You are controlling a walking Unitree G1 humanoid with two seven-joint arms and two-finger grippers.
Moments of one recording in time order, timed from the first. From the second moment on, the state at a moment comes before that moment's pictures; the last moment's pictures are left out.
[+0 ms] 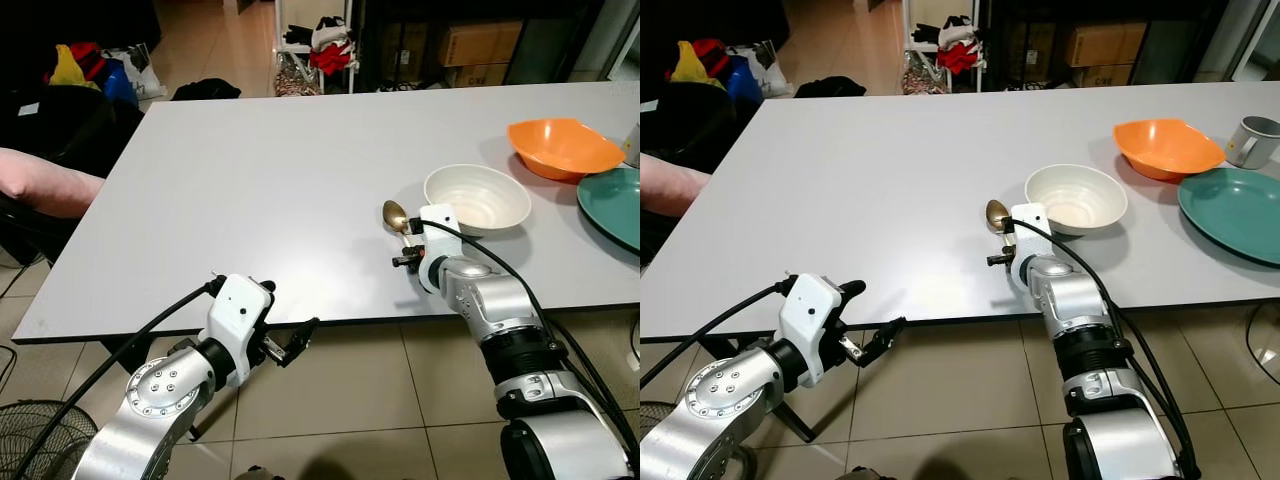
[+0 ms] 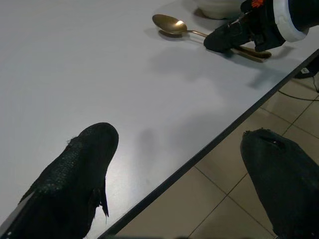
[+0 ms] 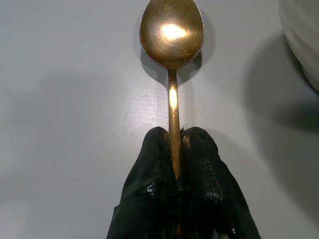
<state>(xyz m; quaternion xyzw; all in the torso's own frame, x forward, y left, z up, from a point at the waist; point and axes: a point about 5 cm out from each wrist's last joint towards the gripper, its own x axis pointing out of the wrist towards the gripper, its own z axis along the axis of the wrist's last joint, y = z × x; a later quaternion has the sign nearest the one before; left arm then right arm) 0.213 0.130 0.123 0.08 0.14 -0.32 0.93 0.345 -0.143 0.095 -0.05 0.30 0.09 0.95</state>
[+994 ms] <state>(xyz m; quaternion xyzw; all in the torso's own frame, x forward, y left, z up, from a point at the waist) 0.211 0.127 0.125 0.08 0.14 -0.33 0.93 0.346 -0.141 0.097 -0.03 0.31 0.09 0.95</state>
